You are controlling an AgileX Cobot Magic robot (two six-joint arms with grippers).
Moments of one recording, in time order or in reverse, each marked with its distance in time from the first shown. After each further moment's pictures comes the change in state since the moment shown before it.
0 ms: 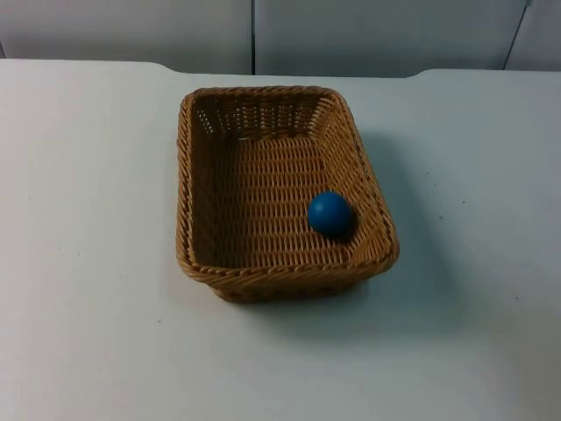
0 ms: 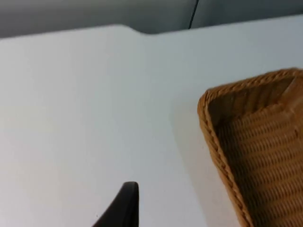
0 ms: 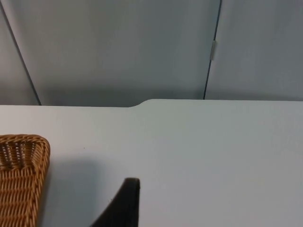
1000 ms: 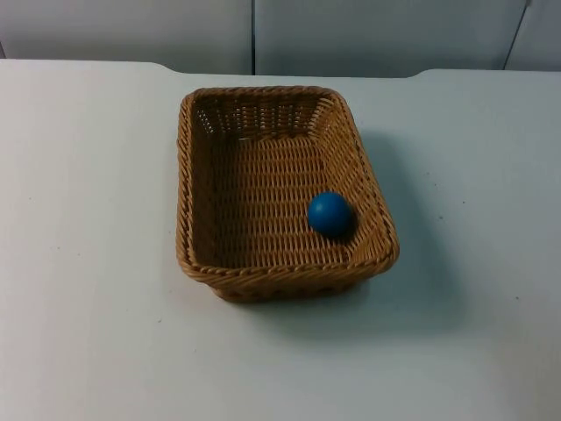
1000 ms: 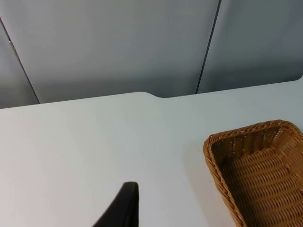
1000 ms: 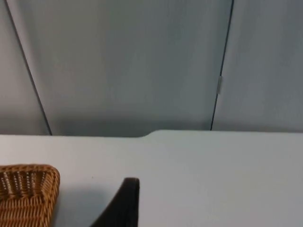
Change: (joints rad) right arm 0.000 -0.002 0.000 0.002 -0.077 0.000; left arm 0.000 -0.241 0.000 0.097 0.073 -0.051
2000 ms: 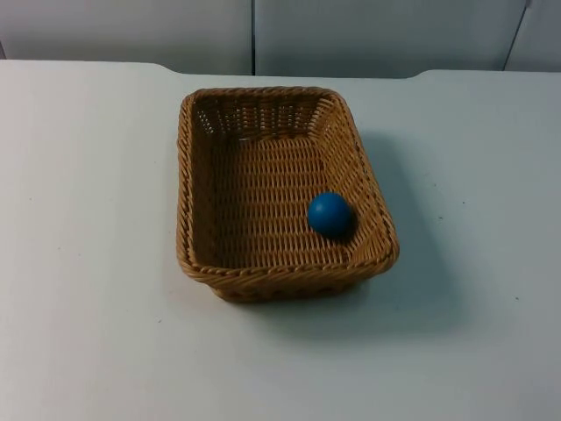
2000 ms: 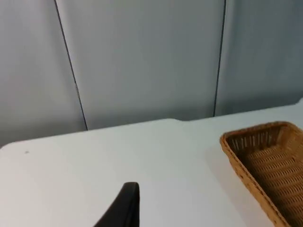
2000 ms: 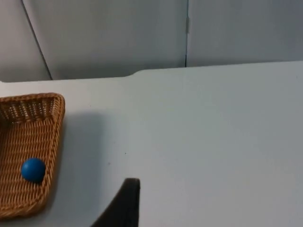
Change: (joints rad) right arm 0.105 -0.724 0.007 0.012 0.788 -0.002; left arm -0.034 -0.919 0.487 0.098 0.146 0.021
